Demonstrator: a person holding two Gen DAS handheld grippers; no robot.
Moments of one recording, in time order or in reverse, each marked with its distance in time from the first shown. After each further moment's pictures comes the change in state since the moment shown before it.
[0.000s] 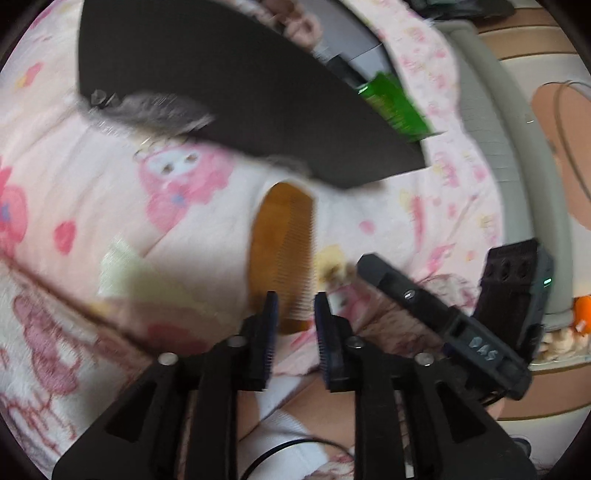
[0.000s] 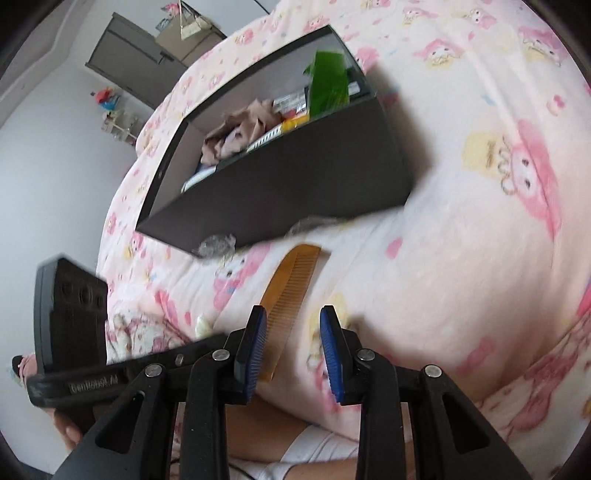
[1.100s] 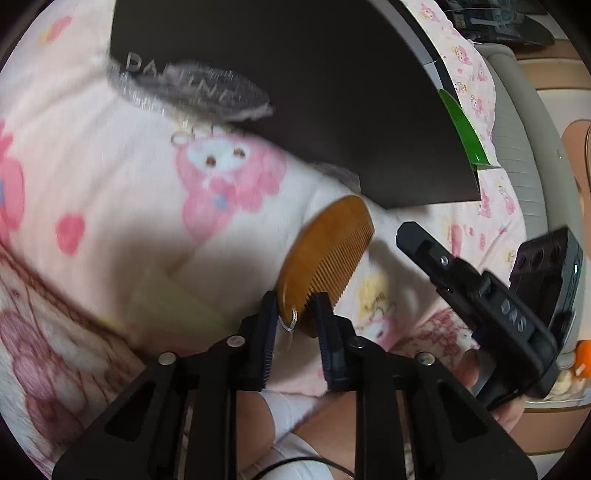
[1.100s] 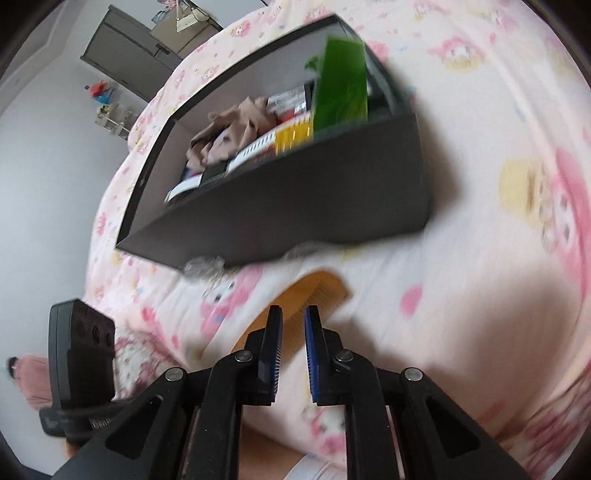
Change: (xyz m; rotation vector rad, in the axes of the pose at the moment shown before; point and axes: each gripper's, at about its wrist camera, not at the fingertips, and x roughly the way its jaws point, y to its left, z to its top) left arm 0.012 0.015 0.010 -0.116 -0.047 0.025; right arm 0.027 0.002 0.036 -0.025 0.002 -0.071
